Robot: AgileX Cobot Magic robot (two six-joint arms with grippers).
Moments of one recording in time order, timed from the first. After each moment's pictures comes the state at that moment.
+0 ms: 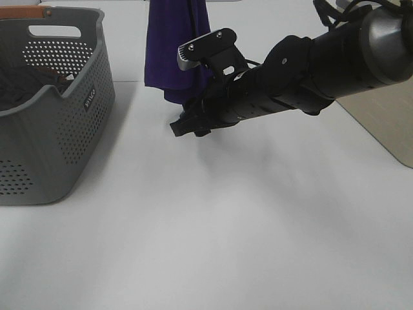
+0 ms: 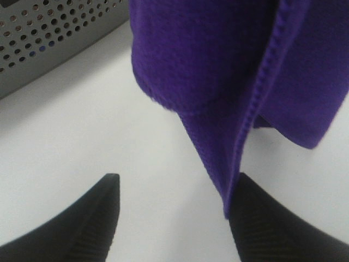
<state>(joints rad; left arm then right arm) -0.50 1.88 -2.04 -0.23 0.64 0.07 0.59 1.96 -1.10 0.64 -0.05 -0.77</state>
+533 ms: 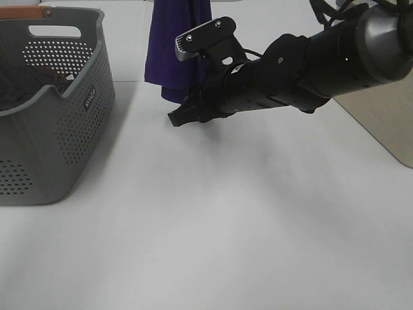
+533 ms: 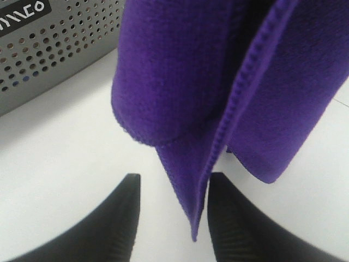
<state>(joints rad) -0.53 1.88 -2.04 -0.23 0.64 0.07 0.60 1.97 -1.11 0.62 -0.14 -0.77</state>
